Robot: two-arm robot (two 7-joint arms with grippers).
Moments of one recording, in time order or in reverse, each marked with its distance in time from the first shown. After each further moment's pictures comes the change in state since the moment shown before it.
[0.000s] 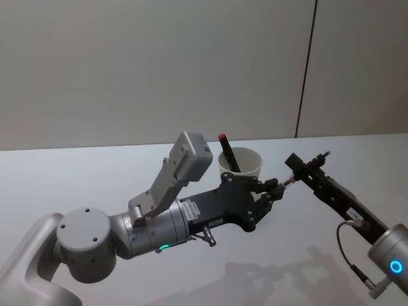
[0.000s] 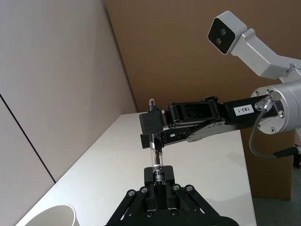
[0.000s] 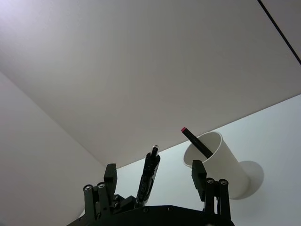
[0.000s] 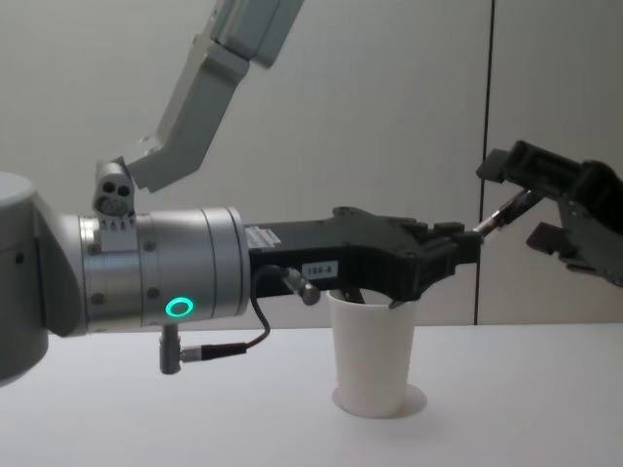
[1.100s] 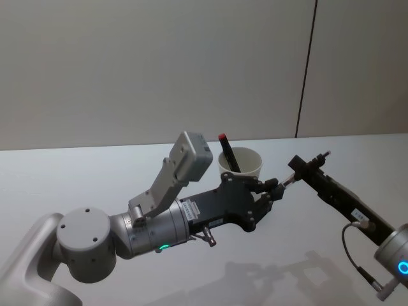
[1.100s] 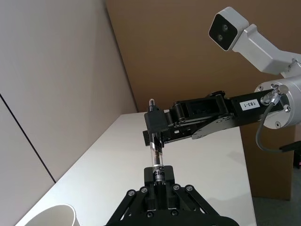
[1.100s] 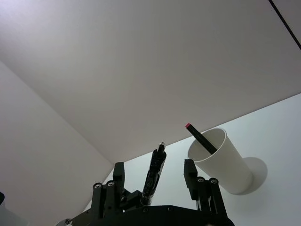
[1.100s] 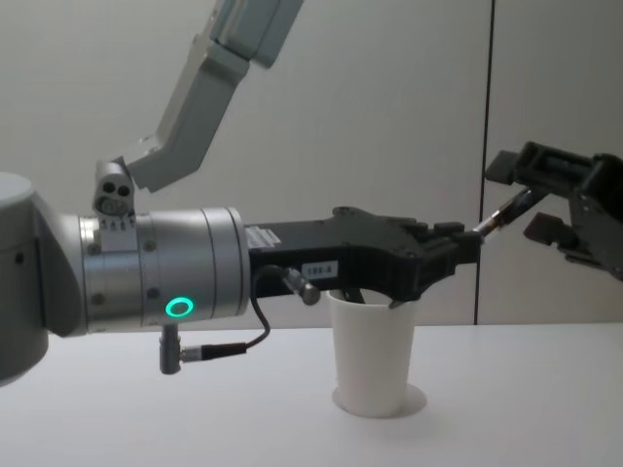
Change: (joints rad) left arm 0.000 0.000 0.000 0.000 0.000 0.000 0.000; right arm -0.005 0.043 0.000 -0.021 0.041 0.021 0.009
